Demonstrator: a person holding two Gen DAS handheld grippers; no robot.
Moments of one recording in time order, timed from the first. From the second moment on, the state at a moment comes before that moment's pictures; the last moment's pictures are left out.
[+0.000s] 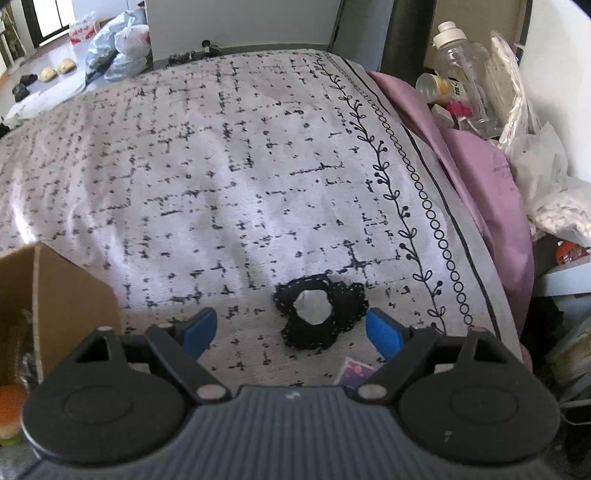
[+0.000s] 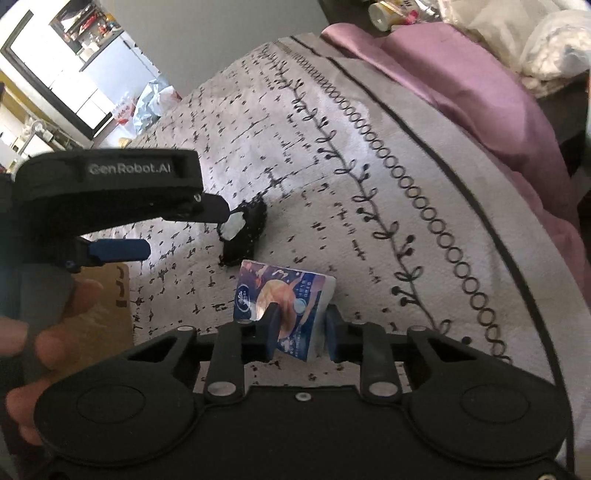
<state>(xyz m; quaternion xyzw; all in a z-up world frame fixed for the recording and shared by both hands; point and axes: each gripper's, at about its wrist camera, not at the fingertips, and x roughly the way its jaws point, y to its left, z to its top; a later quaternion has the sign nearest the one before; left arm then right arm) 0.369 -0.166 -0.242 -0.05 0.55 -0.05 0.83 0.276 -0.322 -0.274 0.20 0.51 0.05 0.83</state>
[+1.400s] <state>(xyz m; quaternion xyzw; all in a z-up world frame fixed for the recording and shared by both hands) 0.367 -0.161 -0.243 -0.08 0.52 -0.08 0.85 0.253 -0.344 -0.261 0.24 0.47 0.04 0.85</state>
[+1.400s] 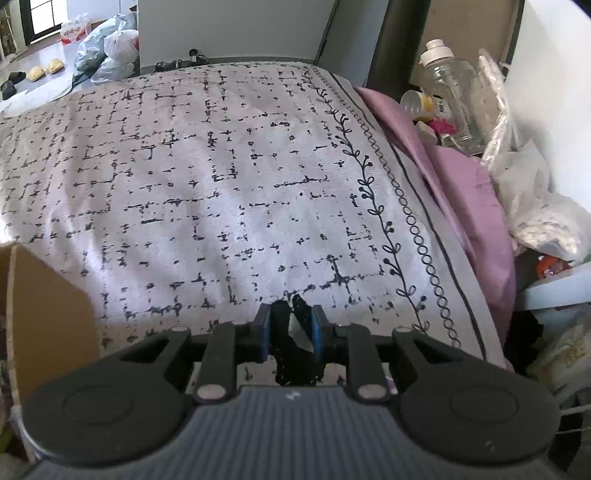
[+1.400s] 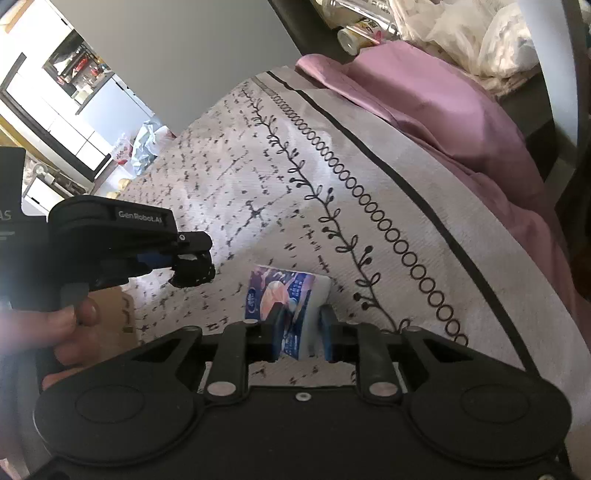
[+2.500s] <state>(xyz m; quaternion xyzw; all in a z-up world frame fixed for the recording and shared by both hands) 0.274 -0.059 -0.144 -0.07 0.46 -0.07 0.88 0.215 -0.277 -0.149 0.21 0.38 0.08 0.90</state>
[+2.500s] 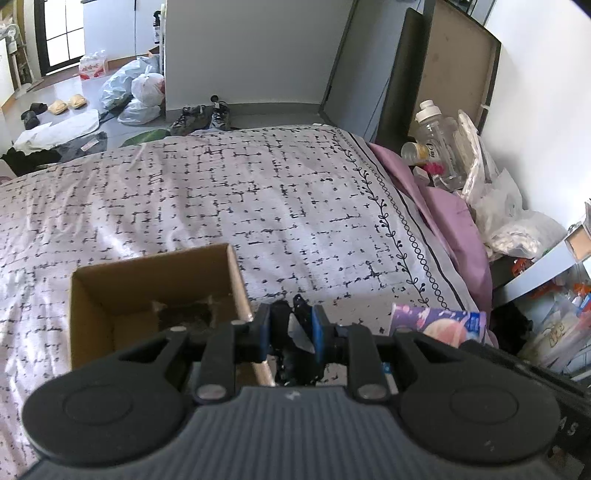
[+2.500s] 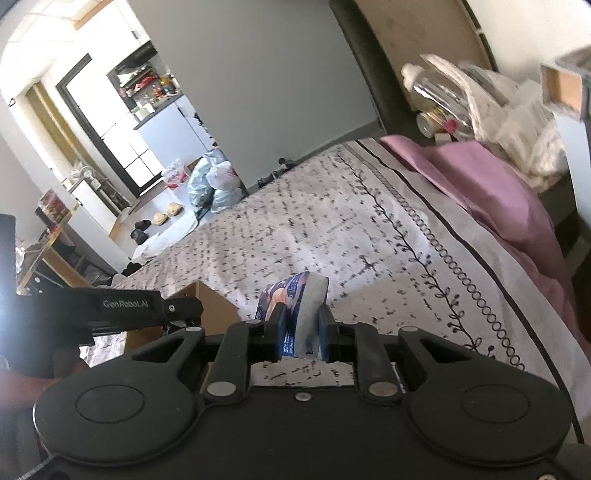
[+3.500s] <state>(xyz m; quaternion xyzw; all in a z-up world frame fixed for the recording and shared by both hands) 0.244 0.057 -0.141 -0.11 0.44 -0.01 0.89 0.224 -0.159 -0.118 0.13 0.37 0.16 0.91</state>
